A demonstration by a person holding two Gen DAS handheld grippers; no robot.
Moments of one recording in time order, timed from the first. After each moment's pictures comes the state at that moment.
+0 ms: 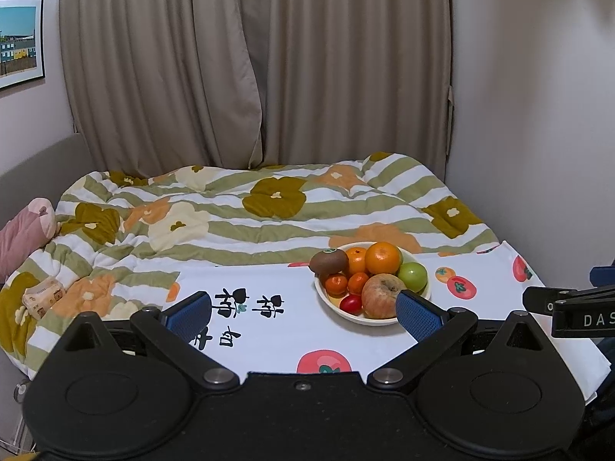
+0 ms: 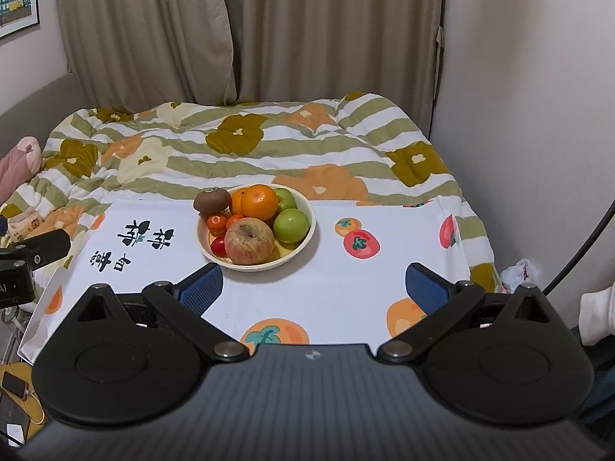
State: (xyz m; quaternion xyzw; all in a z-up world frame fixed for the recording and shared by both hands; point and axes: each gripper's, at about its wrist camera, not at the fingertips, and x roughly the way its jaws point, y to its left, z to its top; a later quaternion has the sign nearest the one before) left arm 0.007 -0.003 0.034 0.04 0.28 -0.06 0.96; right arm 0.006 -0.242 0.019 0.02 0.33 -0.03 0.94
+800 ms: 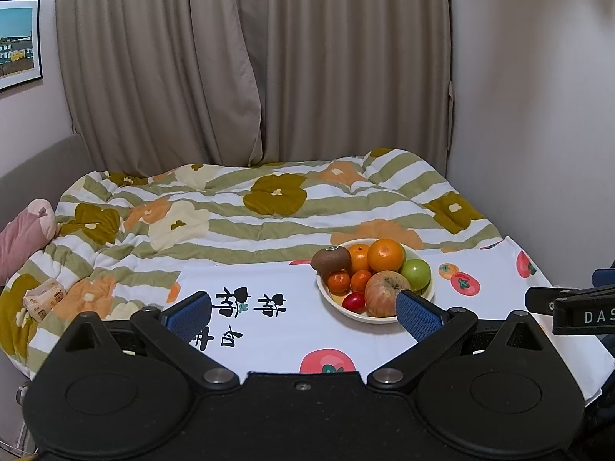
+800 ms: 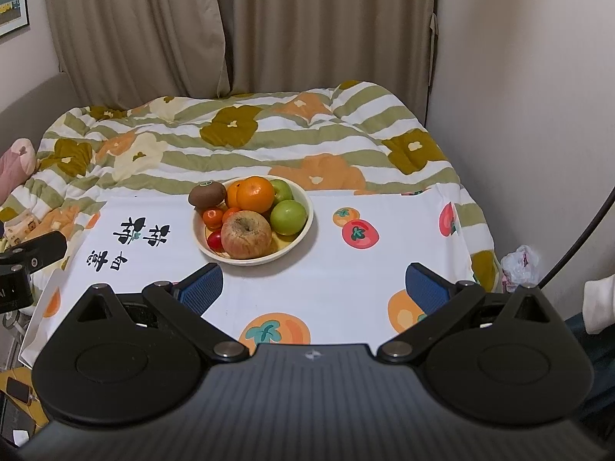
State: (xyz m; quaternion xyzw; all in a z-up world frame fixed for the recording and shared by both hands) left arm 0.012 0.000 0.032 0.05 0.28 -0.06 0.96; right arm 0.009 -0.241 0.014 0.03 0.34 -0.04 0.94
